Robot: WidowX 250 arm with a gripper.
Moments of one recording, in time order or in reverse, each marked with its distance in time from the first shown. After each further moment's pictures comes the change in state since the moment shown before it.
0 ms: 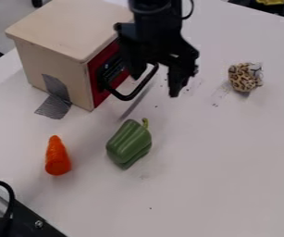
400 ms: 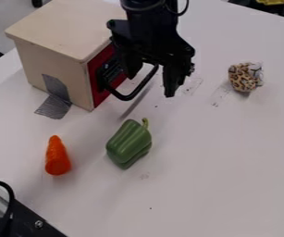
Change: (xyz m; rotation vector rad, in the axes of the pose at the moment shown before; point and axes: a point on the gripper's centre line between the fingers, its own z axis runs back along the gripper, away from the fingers) arm -0.026 0.009 0.015 0.000 -0.022 0.043
